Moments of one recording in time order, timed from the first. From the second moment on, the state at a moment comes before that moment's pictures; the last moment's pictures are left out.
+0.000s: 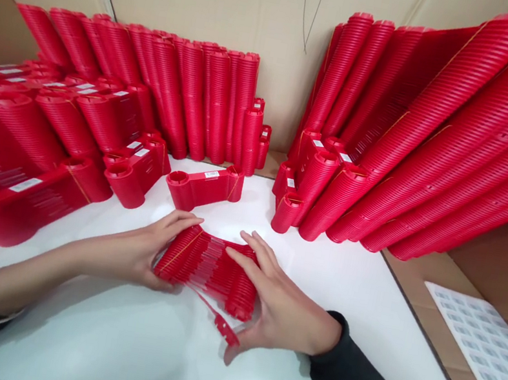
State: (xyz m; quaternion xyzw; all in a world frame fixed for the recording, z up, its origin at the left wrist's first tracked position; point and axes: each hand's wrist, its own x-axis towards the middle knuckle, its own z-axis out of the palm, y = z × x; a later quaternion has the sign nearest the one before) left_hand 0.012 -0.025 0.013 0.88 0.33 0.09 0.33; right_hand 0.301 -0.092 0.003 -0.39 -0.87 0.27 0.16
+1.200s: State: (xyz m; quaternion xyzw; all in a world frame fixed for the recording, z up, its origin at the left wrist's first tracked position) left_hand 0.014 -0.024 0.030 0.71 0.39 0.11 0.57; right_hand 0.293 -0.098 0.028 -0.51 -0.56 0.57 0.31
